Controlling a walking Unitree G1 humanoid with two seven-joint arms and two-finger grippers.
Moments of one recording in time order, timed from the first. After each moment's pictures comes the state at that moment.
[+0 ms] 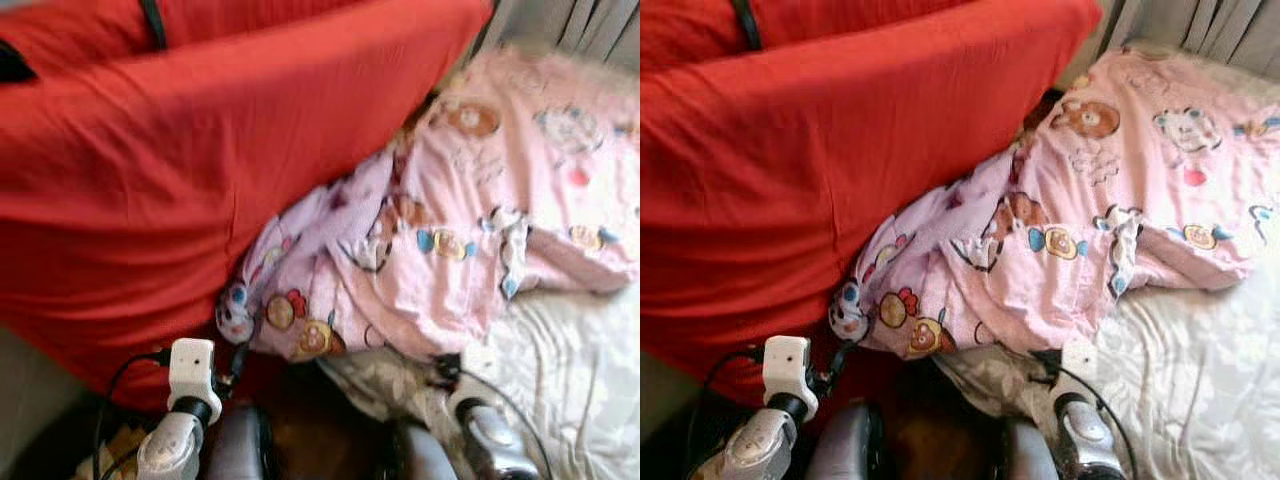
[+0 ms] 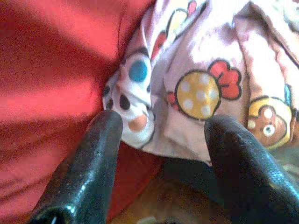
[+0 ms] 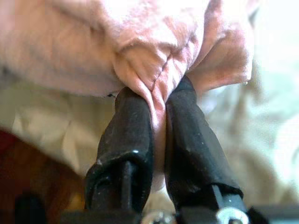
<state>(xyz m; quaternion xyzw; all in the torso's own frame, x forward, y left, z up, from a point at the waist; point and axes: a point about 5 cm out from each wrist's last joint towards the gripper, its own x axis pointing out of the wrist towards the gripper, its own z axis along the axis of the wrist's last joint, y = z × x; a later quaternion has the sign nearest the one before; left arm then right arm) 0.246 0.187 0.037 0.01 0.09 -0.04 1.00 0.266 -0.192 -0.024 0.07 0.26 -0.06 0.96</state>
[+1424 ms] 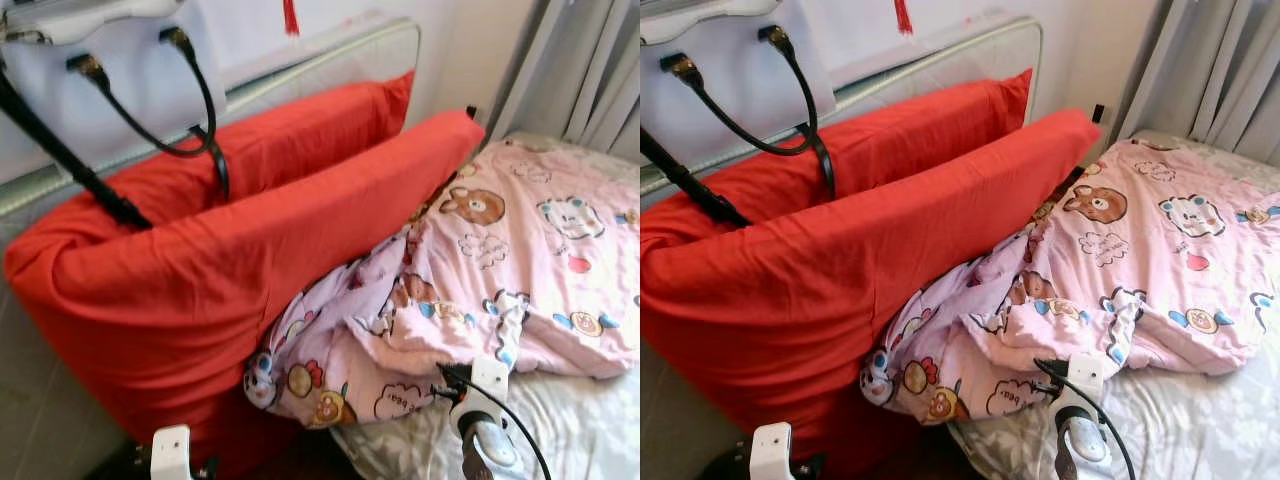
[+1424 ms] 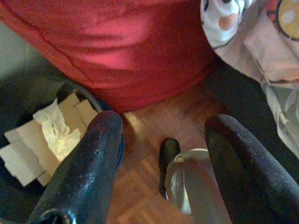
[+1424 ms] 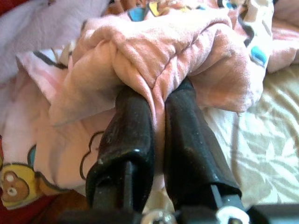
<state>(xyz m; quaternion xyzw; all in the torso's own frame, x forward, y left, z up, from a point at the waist) 0.178 0.222 -0.075 -0.05 0.39 0.09 0.92 0.250 -0.187 -0.032 0.08 0.24 -0.08 0.96</state>
